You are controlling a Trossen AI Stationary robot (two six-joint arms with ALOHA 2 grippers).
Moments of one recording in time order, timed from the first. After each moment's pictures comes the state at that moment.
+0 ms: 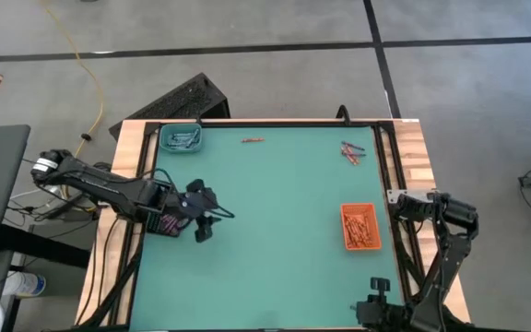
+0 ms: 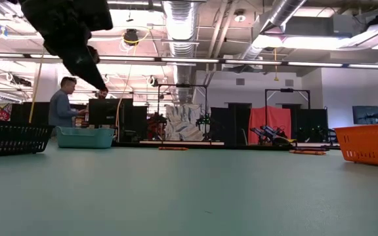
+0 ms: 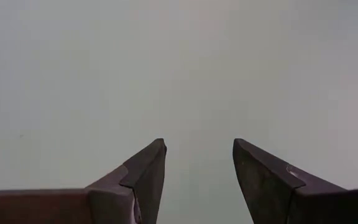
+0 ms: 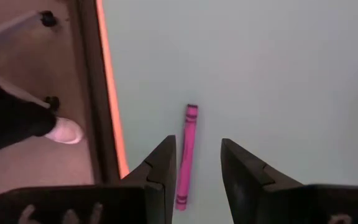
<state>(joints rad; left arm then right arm) -0.22 1.11 0.72 -0.42 -0.25 -0.42 1.19 1.91 1.37 -1.00 0.34 1.31</state>
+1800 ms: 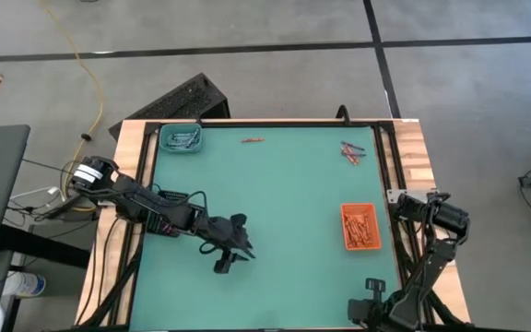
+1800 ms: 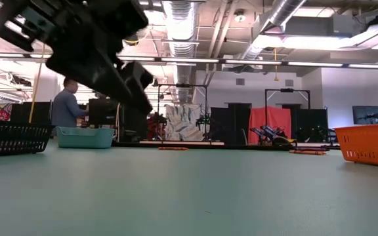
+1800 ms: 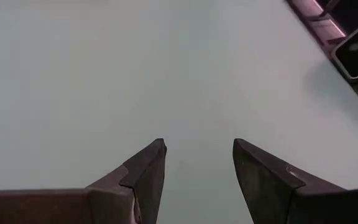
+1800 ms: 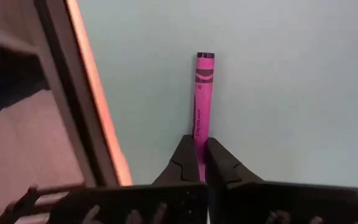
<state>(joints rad) -0.31 1.60 0.72 0.28 0.06 -0.14 1.08 1.96 1.32 -0.90 0.09 1.24</state>
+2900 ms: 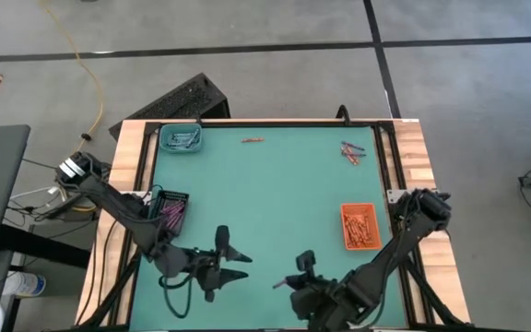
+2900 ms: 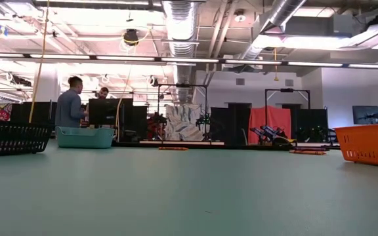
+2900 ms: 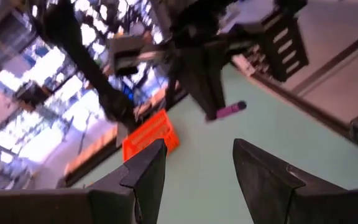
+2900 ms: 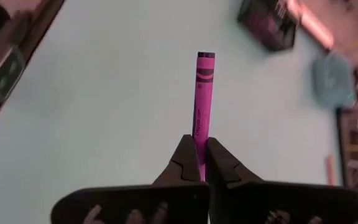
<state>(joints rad) -0.67 1.44 0.92 0.35 -0.58 0.50 0.76 1.96 1.74 -0.87 0.74 0.16</state>
